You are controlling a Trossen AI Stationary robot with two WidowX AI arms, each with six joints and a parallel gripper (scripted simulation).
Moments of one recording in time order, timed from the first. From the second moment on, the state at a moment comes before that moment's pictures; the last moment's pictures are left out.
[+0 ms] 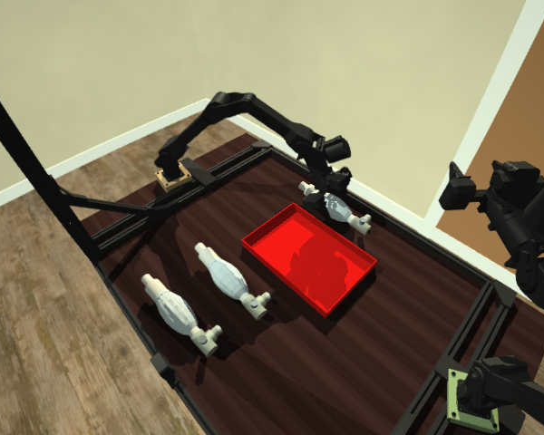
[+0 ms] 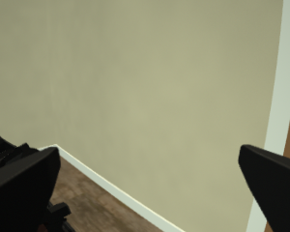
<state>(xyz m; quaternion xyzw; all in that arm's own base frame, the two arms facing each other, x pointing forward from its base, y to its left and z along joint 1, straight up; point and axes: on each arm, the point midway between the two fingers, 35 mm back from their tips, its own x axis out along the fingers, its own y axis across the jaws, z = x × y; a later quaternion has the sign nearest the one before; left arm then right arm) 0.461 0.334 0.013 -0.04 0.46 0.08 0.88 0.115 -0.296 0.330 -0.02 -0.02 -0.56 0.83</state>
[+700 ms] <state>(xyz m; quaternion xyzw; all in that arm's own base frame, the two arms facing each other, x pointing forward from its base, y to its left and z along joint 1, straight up) 0.461 0.334 0.013 -0.04 0.46 0.08 0.88 0.121 -0.359 0.266 -0.03 0.26 -0.44 0.86</state>
